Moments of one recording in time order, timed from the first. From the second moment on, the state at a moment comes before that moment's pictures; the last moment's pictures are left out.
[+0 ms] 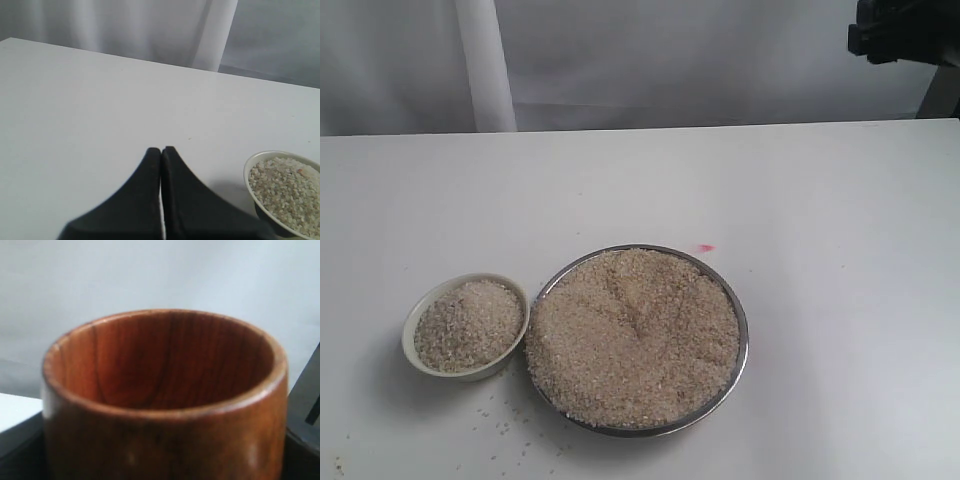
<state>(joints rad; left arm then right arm) 0.07 0.00 0.00 0.20 0.34 -0.34 0.12 1.51 -1.00 0.23 -0.22 -0.35</state>
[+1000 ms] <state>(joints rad) 0.07 0.00 0.00 0.20 0.34 -0.34 0.08 1.76 -0.46 -0.13 -0.95 0.02</state>
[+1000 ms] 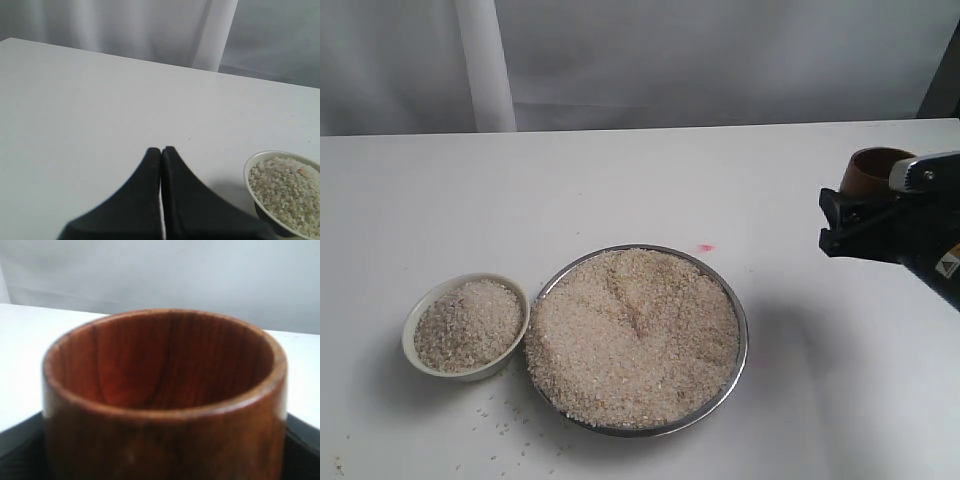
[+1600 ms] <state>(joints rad) 0.07 0.00 0.00 0.20 0.34 -0.34 0.08 1.99 -0.46 -0.13 -1.05 0.02</state>
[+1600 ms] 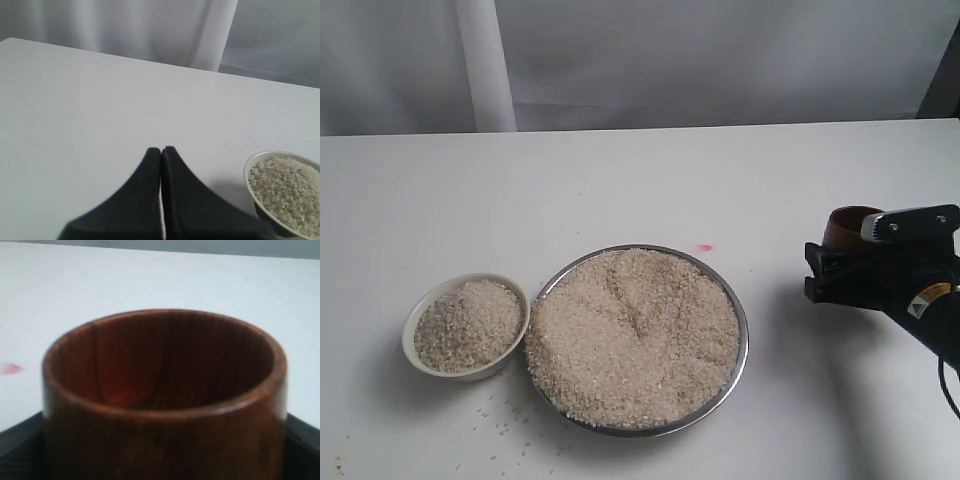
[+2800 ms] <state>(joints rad) 0.07 0.00 0.00 0.20 0.34 -0.34 0.08 2.04 -0.46 -0.13 -0.98 -0.06</state>
